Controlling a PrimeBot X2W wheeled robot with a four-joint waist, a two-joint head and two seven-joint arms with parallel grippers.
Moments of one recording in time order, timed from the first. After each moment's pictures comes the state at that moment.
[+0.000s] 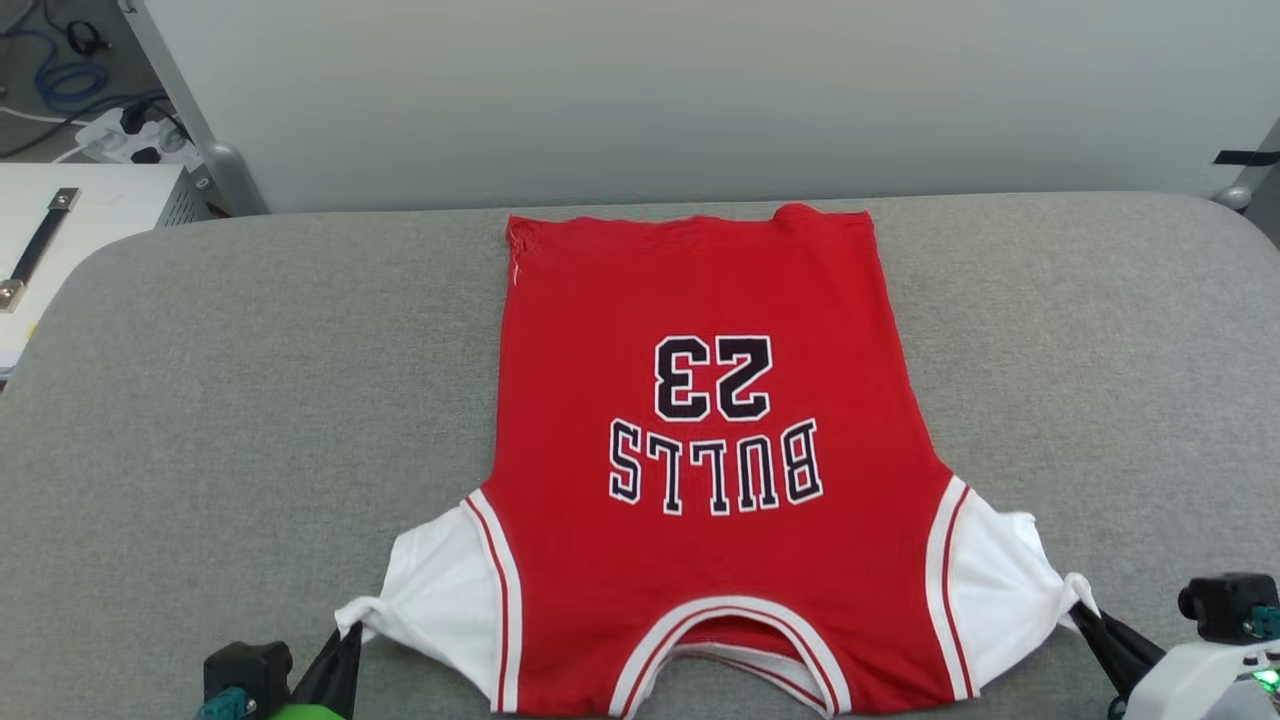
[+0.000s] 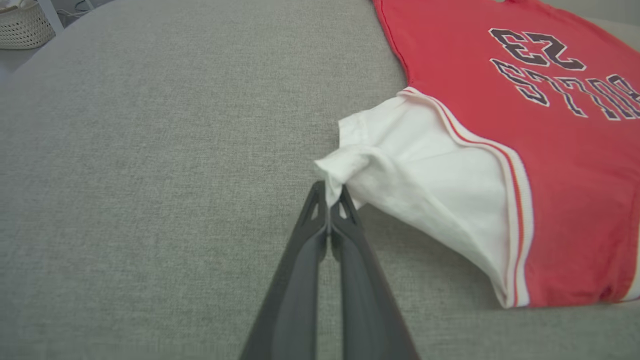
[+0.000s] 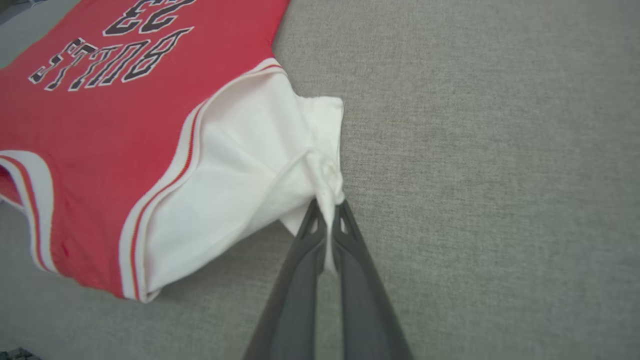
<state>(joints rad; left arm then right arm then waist) 0.01 0.52 -0.53 0.29 -0.73 0.18 -0.26 -0.18 -0.64 0.67 0.53 0.90 0.13 -0.20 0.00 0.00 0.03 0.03</state>
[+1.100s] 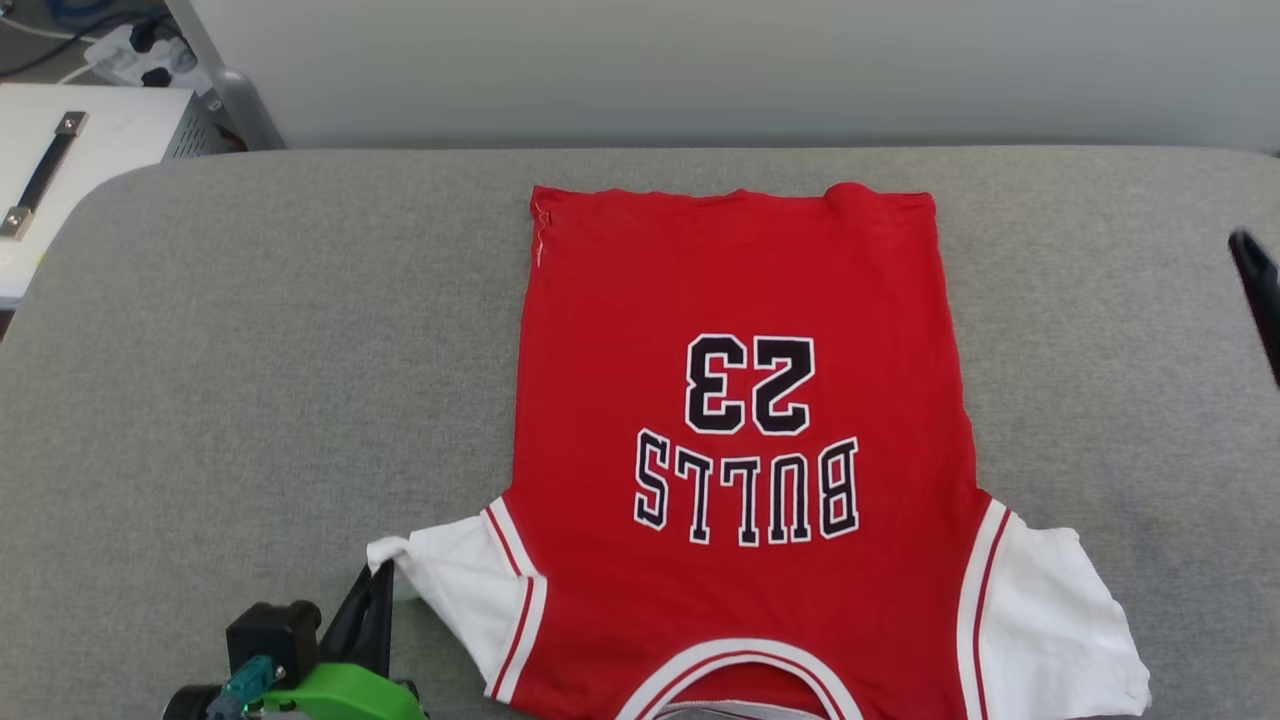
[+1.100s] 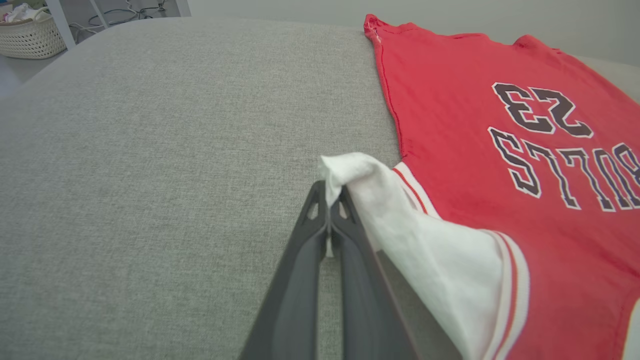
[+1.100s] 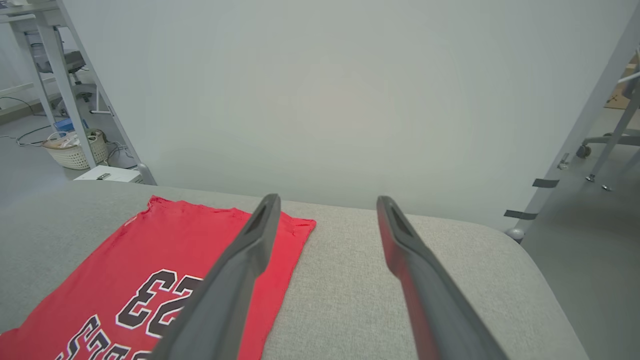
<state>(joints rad) 0.03 0.44 -0.45 0.15 -0.63 0.22 -0.26 -0.21 -0.58 -0.03 -0.13 0.62 0.13 0.22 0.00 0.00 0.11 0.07</state>
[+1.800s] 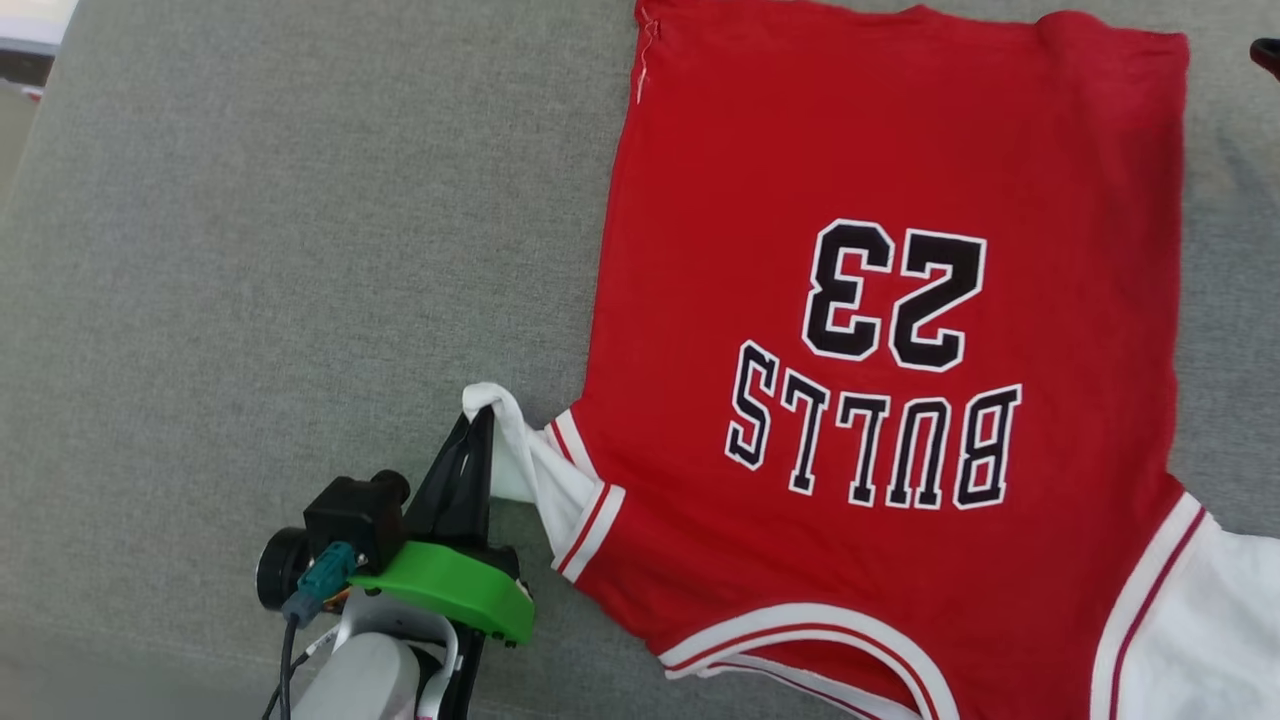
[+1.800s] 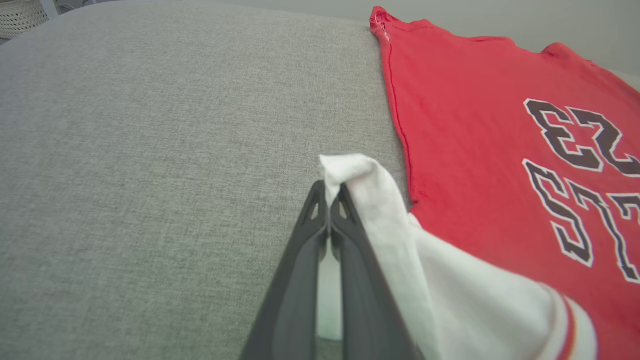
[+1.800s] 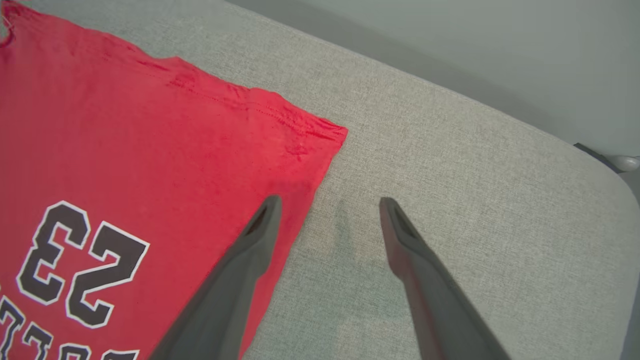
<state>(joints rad) -0.15 0.24 -0.38 0.11 -0.45 0.11 -0.26 -1.04 -0.65 0.34 0.32 0.60 0.13 0.99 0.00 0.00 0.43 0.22</state>
